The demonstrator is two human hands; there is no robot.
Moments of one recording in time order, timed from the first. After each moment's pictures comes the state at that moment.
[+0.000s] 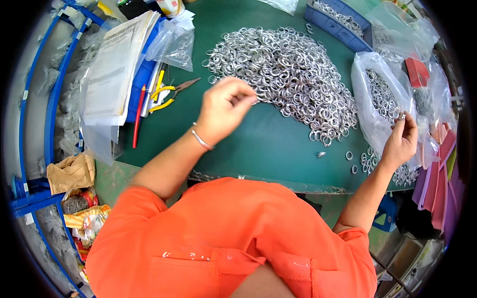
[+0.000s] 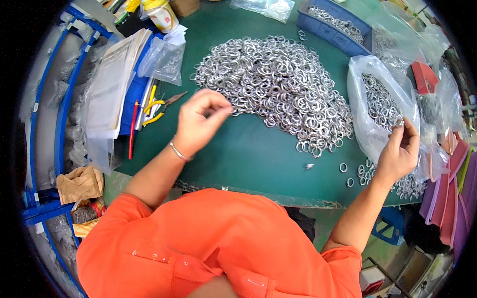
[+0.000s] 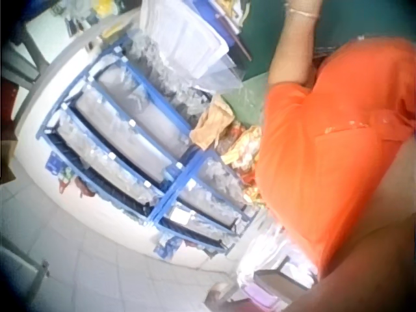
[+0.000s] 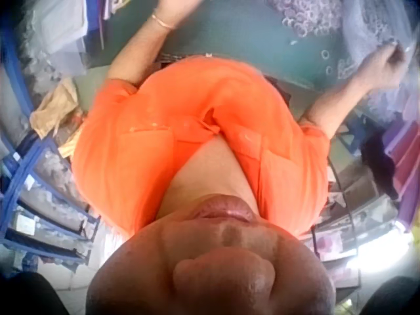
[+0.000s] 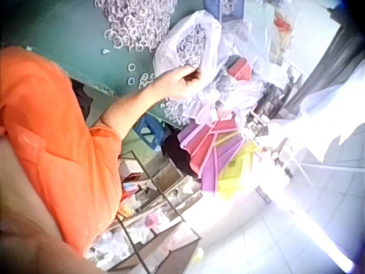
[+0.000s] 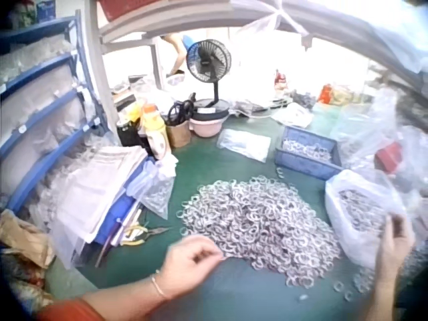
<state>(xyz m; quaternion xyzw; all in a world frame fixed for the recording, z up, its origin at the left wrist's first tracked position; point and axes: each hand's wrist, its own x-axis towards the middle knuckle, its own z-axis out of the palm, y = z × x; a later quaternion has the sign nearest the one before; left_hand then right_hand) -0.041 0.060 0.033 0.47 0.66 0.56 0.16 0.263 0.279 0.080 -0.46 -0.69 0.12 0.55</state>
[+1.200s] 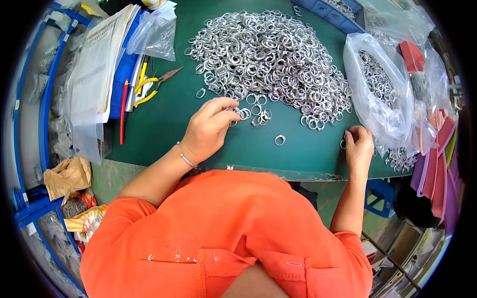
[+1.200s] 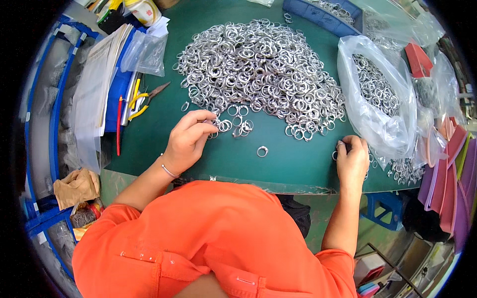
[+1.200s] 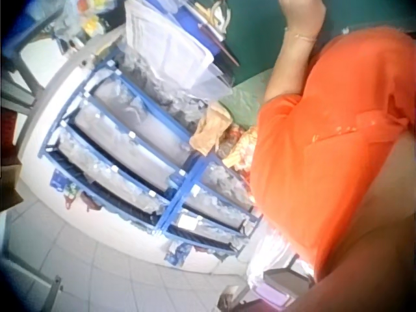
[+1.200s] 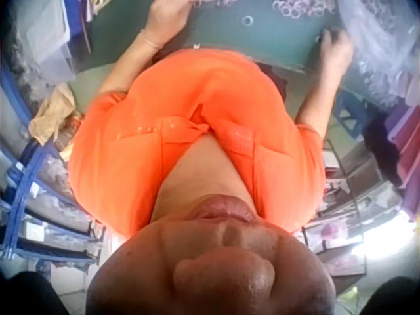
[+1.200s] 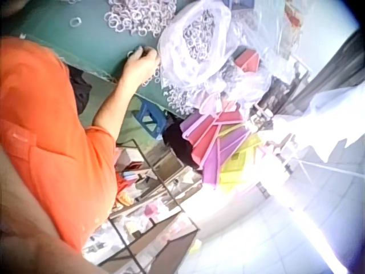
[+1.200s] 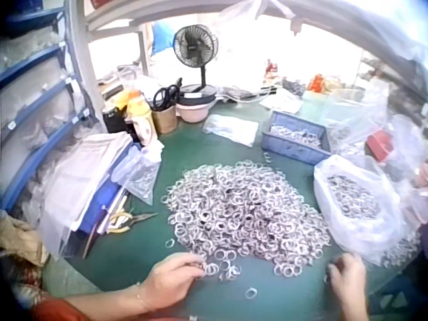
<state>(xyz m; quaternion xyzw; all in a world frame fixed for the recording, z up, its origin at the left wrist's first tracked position) -0.016 0.015 0.006 0.61 0.66 0.43 0.07 0.284 0.217 0.022 -0.56 -0.80 0.12 0.17</state>
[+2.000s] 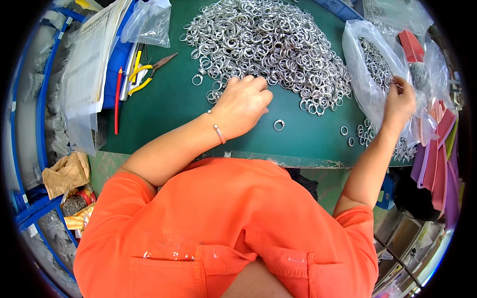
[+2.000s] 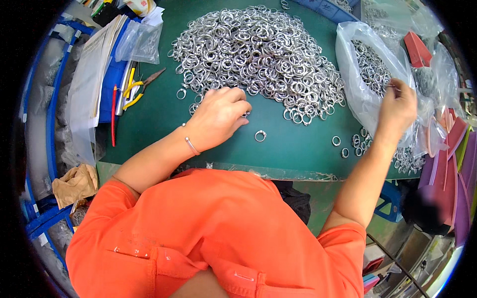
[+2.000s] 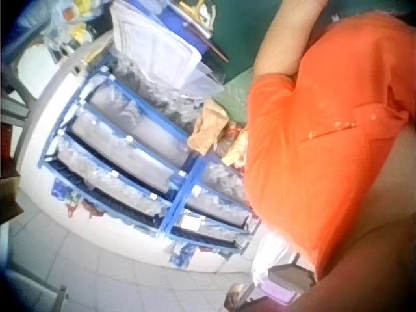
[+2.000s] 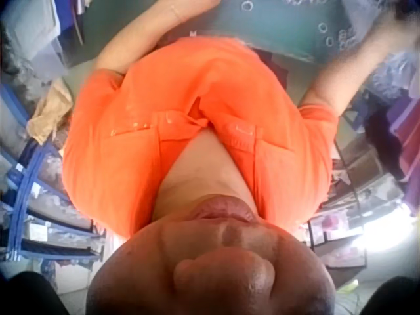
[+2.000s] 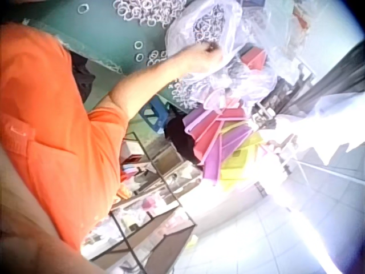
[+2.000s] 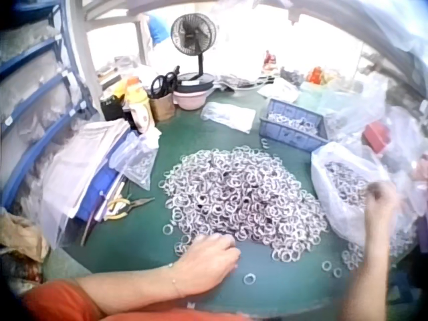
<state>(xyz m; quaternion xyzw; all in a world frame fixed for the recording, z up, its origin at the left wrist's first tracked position) 0.012 0.069 0.015 0.72 0.64 0.25 0.10 0.284 0.321 0.074 -0.50 -0.78 -0.09 0.37</state>
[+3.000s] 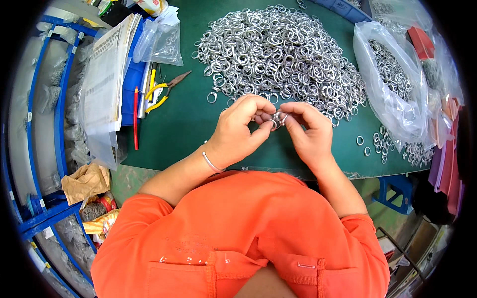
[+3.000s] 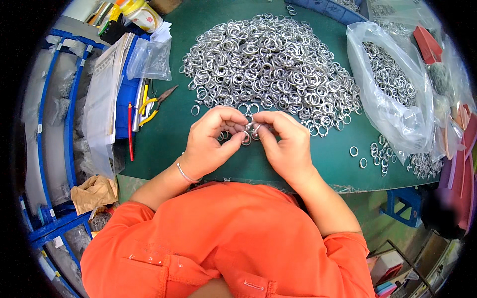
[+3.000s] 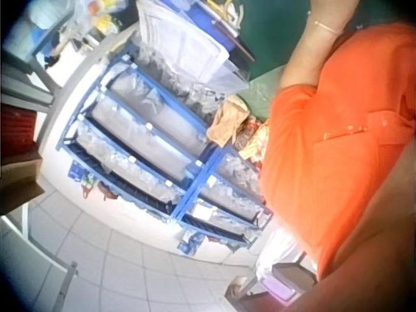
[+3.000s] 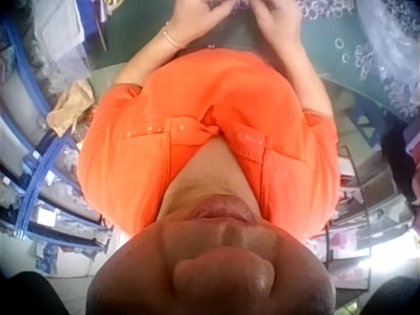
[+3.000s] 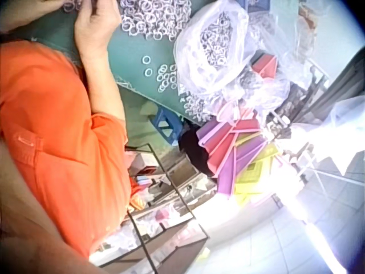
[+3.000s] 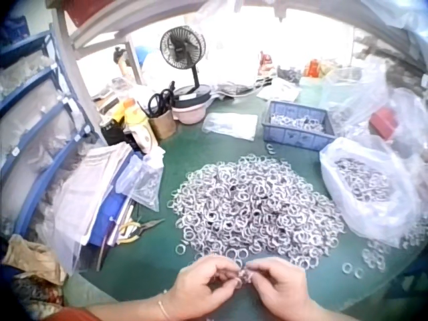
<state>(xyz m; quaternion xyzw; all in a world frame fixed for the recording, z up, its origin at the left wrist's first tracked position) 0.012 0.043 0.035 0.48 0.62 0.55 0.29 0.155 0.144 0.023 -0.25 -0.77 0.49 0.32</state>
